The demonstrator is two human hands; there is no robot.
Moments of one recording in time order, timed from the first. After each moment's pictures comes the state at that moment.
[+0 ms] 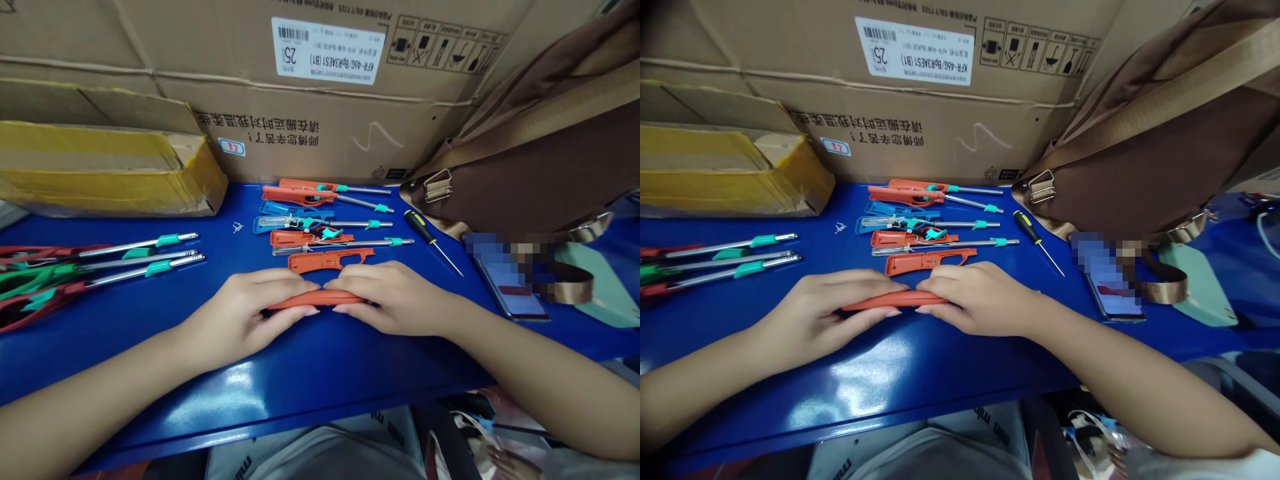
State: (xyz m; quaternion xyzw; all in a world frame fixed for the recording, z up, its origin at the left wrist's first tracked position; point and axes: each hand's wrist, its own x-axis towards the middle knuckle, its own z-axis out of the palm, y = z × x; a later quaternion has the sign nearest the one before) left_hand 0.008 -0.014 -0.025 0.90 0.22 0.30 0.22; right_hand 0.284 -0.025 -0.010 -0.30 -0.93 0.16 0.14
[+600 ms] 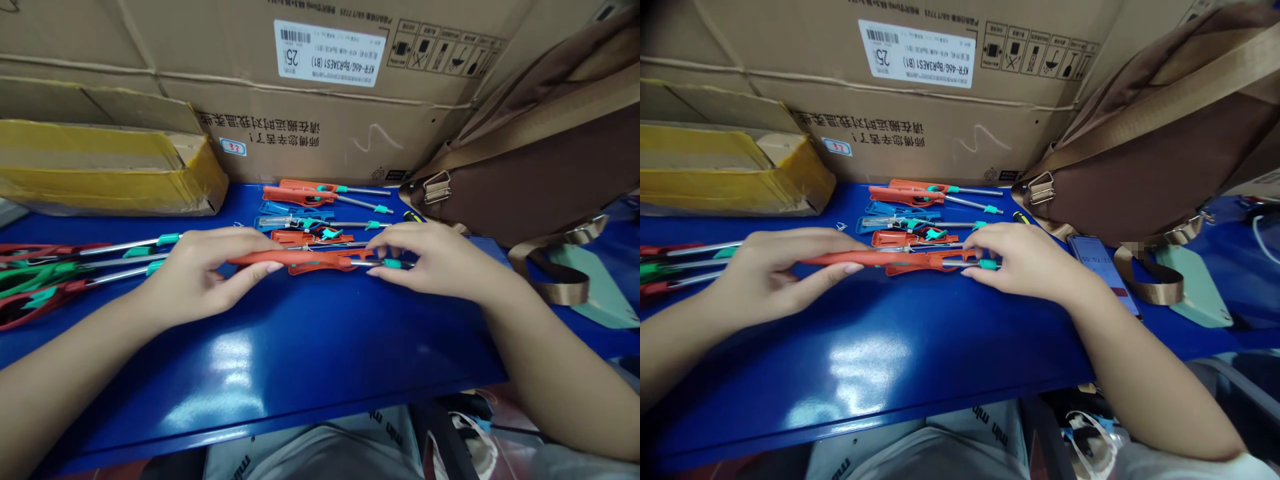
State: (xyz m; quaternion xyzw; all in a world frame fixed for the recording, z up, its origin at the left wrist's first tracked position) left_hand -0.016 0.018 0.003 0.90 0.27 0.33 0.13; right_hand 0.324 -0.004 0.020 -0.43 -0.89 0.06 0.13
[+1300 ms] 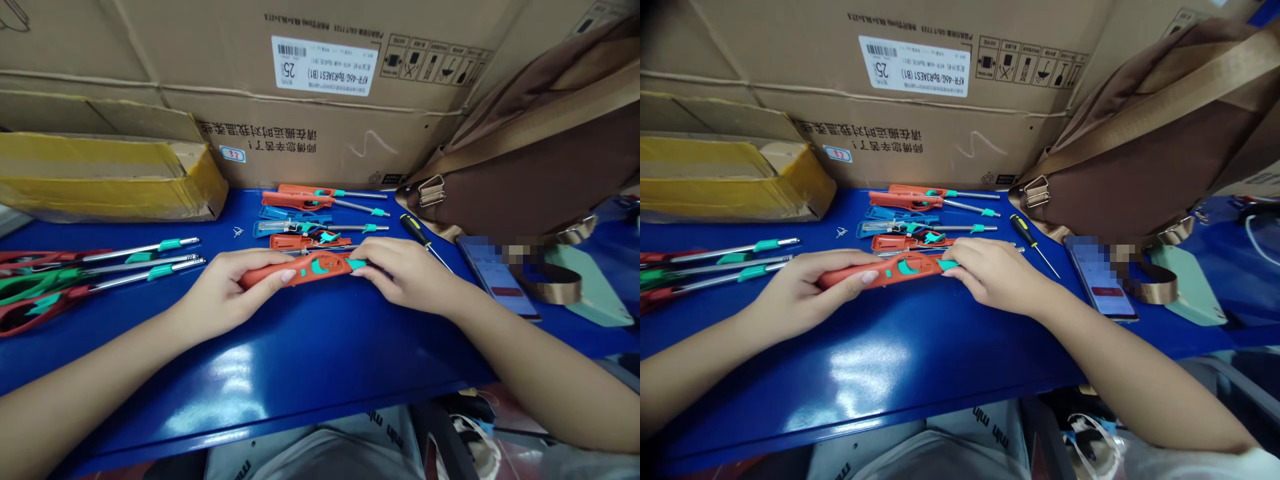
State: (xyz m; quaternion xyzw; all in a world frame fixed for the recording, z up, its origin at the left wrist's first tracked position) left_hand 0.006 0.002 -0.009 0.83 0.36 0.32 0.28; right_hand 0.303 -0.011 -0.004 -0.36 -0.91 0.02 0.19
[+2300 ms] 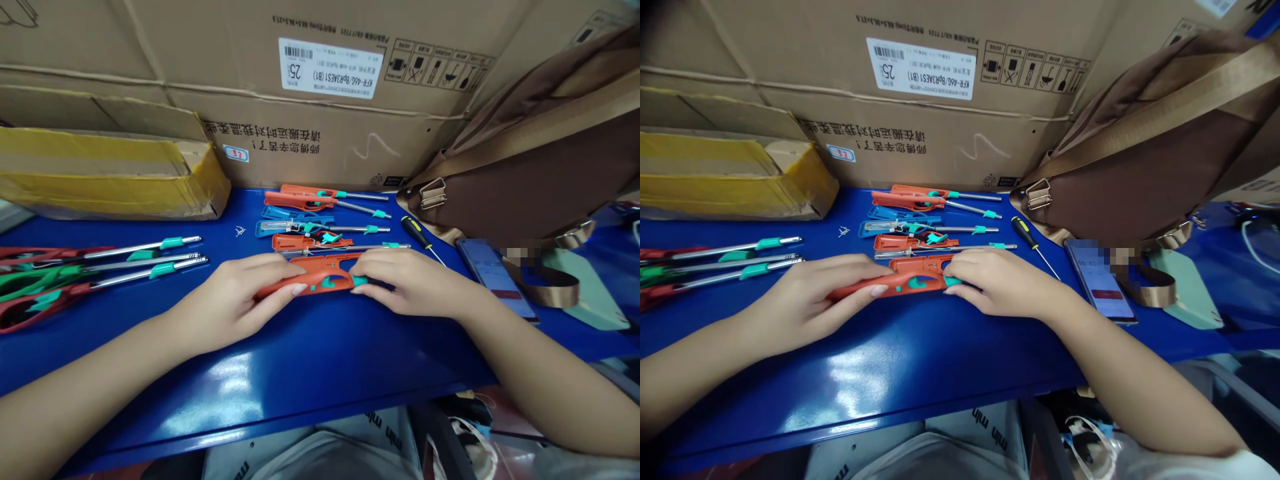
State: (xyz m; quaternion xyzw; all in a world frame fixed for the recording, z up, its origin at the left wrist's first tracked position) left_hand 0.001 -0.005 -0.008 0.91 0.27 0.27 0.16; right_hand 0.300 -0.014 0.008 -0.31 -0.94 0.09 0.14
